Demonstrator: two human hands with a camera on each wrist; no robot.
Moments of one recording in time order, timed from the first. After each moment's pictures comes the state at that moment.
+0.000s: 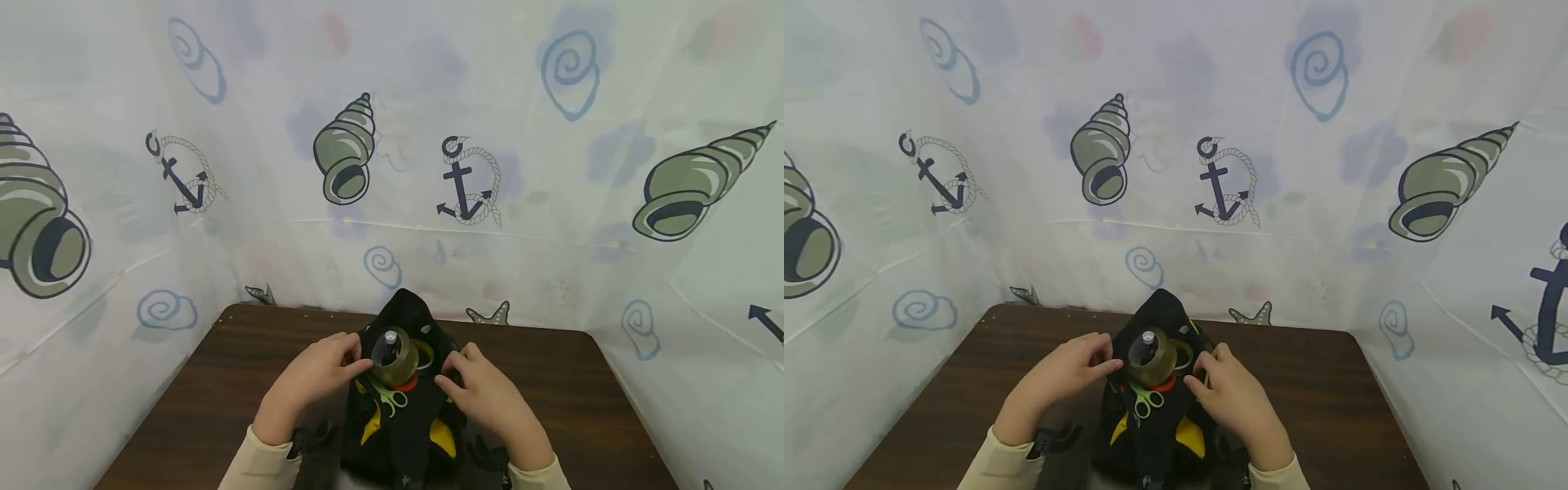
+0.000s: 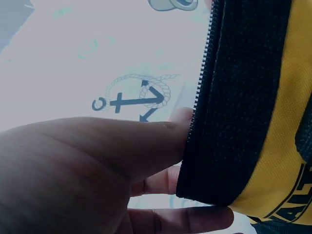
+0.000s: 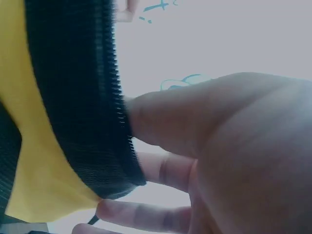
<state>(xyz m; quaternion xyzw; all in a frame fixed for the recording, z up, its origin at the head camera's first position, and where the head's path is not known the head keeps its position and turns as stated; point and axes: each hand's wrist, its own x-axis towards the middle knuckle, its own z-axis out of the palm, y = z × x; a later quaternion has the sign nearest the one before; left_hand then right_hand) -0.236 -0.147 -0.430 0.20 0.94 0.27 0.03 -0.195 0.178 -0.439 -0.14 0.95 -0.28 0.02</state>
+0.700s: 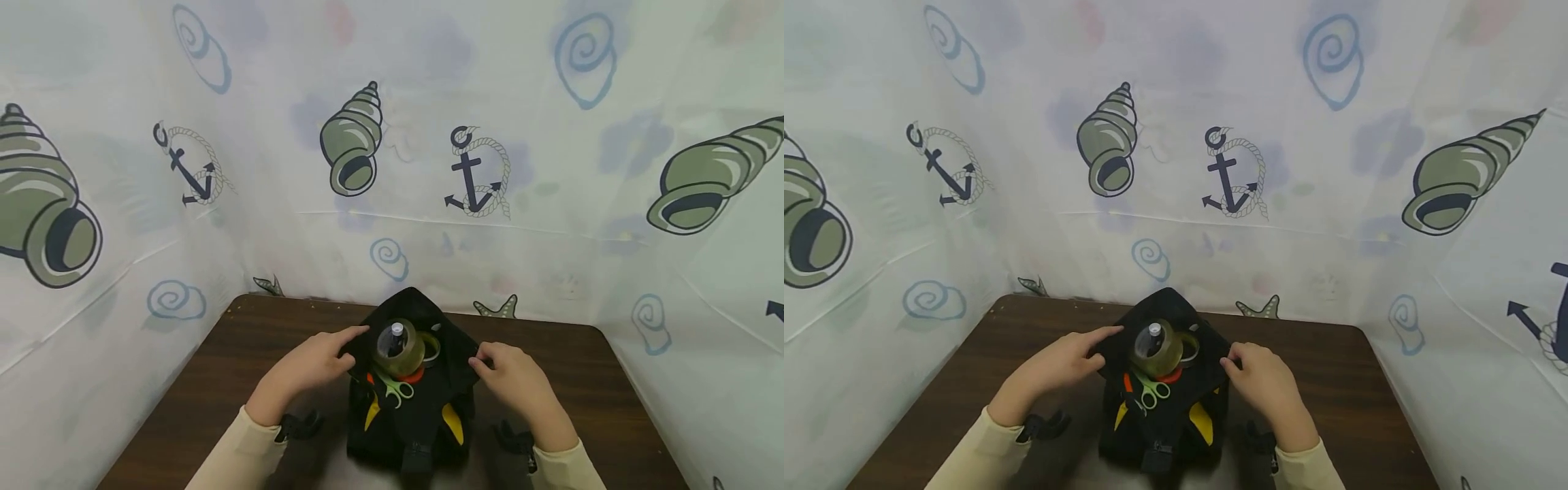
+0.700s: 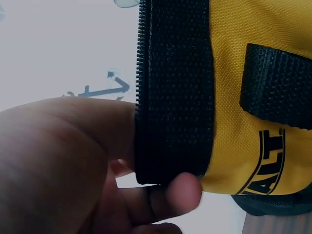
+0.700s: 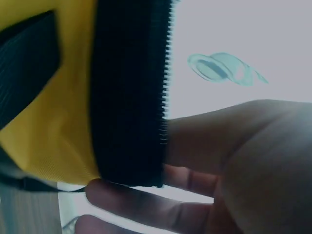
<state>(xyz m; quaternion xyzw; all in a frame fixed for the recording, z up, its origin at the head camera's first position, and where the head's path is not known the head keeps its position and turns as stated) -0.247 -0.172 -0.442 0.20 0.93 0.30 0.12 -0.208 0.208 -0.440 -0.09 0.96 -0.26 0.00</state>
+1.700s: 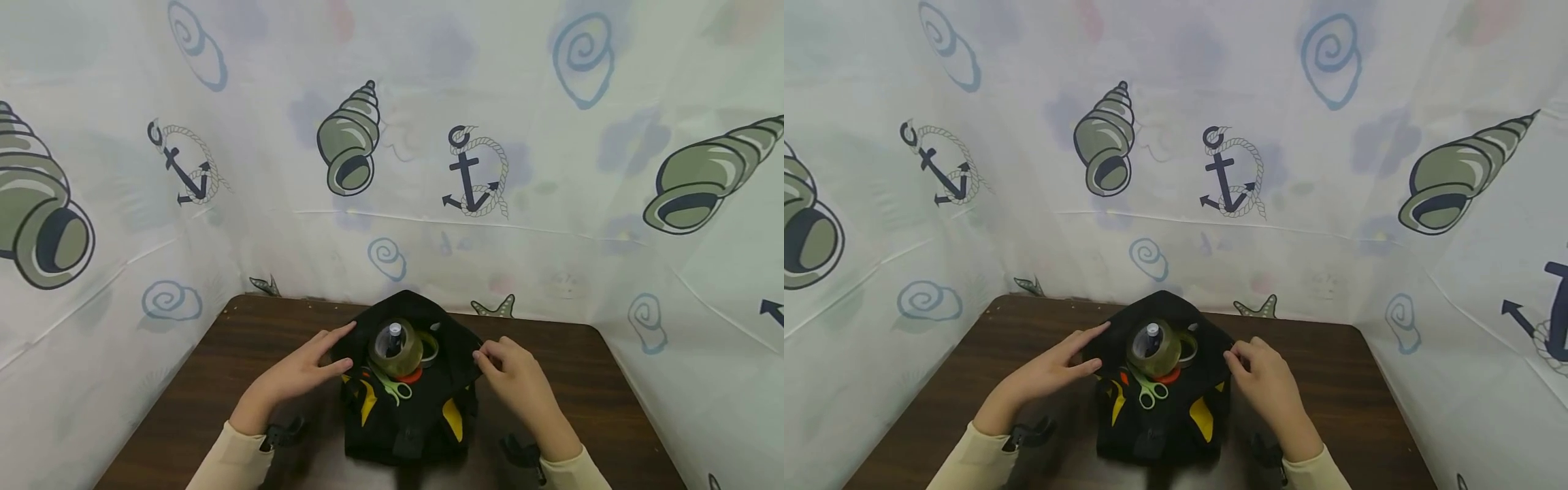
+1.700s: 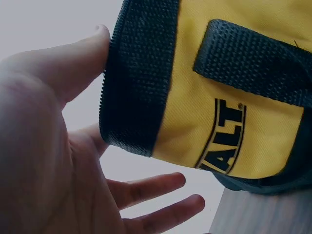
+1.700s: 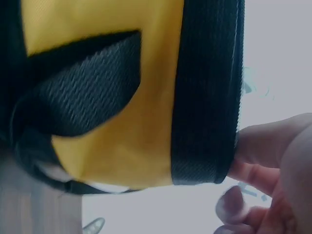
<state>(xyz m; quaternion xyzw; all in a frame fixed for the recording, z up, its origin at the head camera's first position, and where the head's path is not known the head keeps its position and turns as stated) -0.252 -0.206 -0.479 0.21 0.89 0.40 0.12 -0.208 0.219 -0.460 -0.12 0.94 -0.28 -0.14</state>
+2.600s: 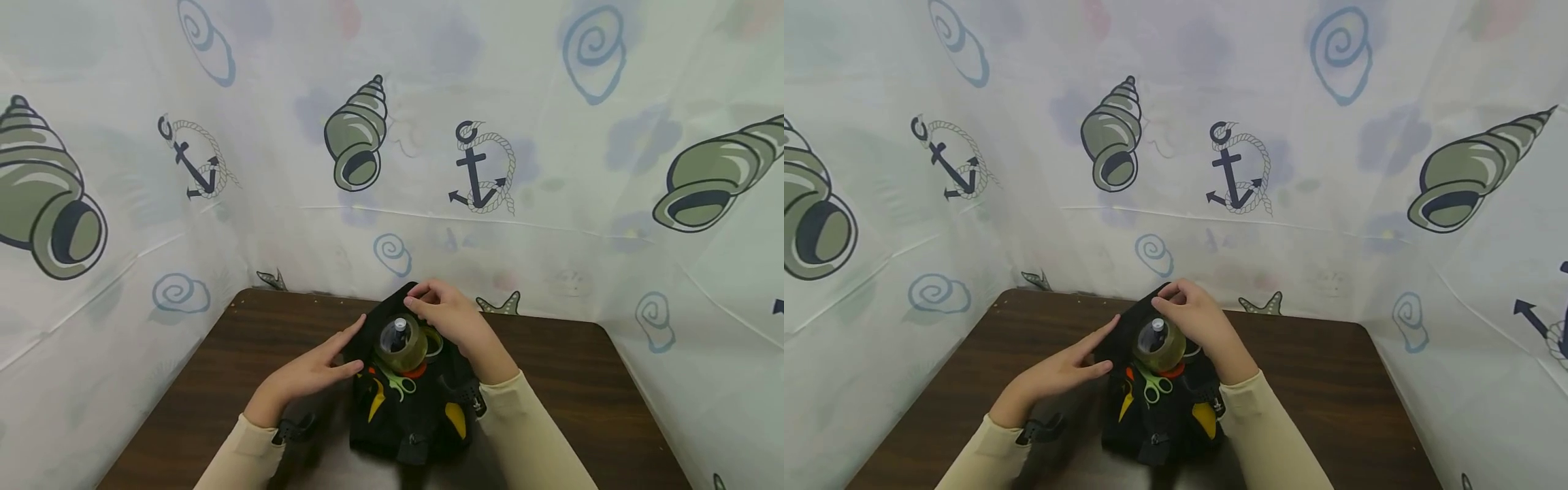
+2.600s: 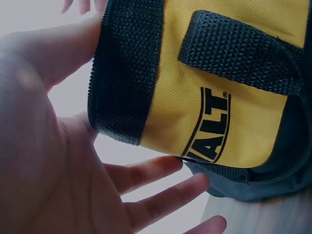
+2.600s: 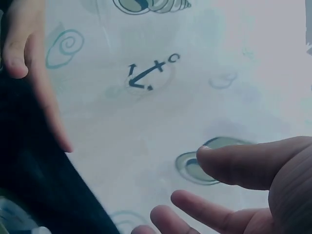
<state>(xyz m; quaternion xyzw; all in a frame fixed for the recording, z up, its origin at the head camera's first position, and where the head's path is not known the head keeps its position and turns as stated) -0.247 -0.200 -0.488 0.26 0.85 0.43 0.14 -0.255 0.114 -0.370 -0.12 0.84 -0.52 0.08</state>
